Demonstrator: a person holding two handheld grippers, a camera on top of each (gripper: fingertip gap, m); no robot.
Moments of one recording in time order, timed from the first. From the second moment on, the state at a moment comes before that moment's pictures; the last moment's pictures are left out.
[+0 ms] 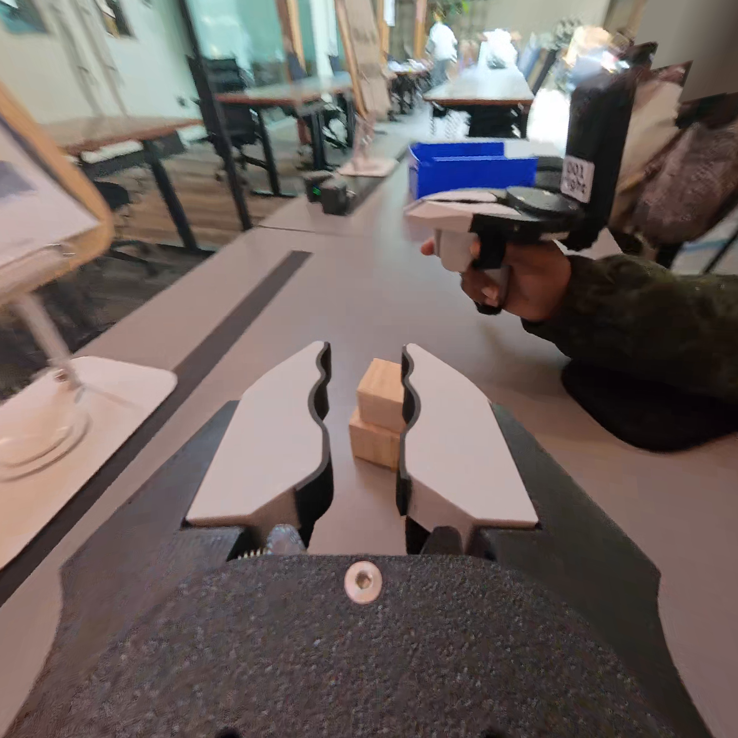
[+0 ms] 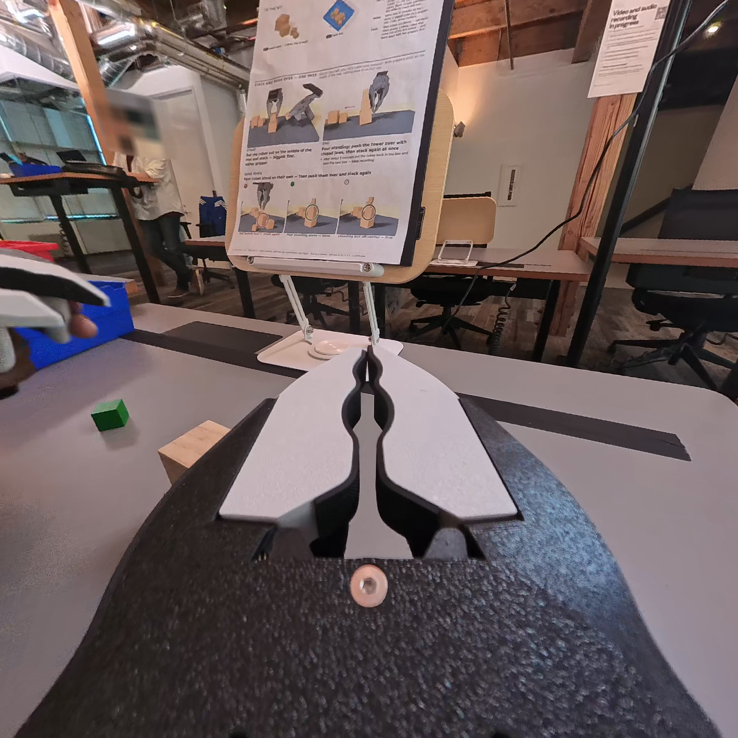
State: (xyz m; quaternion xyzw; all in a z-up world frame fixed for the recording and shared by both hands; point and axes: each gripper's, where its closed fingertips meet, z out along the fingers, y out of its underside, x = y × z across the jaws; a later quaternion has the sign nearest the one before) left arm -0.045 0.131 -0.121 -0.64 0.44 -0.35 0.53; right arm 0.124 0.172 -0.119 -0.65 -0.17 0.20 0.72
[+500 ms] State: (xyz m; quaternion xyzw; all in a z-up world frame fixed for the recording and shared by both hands) left arm -0.307 0.068 -0.157 -0.77 0.18 -0.09 0.60; right arm 0.116 0.171 -0.127 -0.66 -0.18 0.20 0.70
